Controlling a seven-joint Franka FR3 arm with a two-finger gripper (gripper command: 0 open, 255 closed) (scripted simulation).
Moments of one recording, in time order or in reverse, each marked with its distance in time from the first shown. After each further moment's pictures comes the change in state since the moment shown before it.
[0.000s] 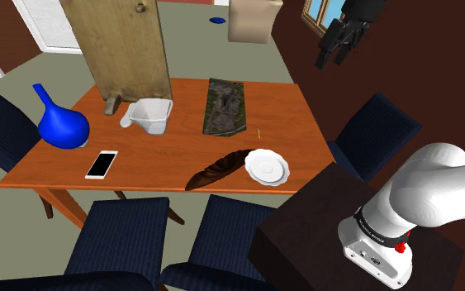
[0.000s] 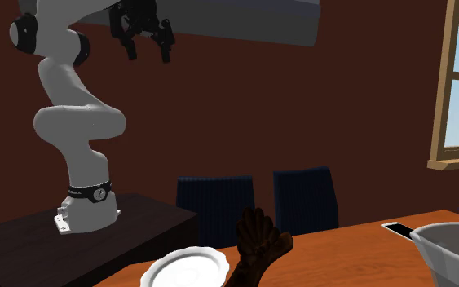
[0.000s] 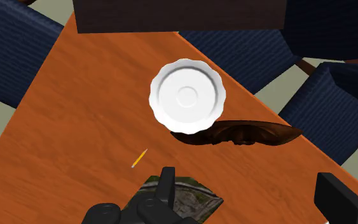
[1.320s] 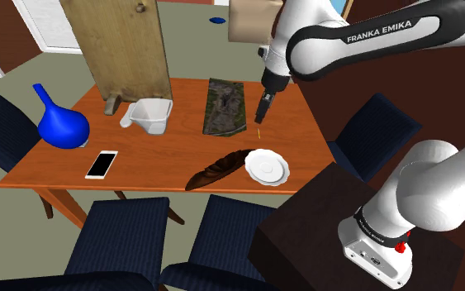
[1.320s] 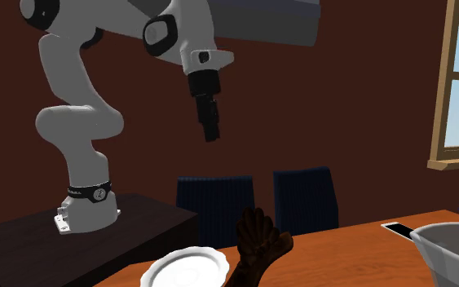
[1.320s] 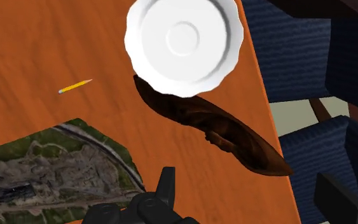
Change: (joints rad) arm 0.178 0.389 0.049 -0.215 -0.039 0.624 -0.360
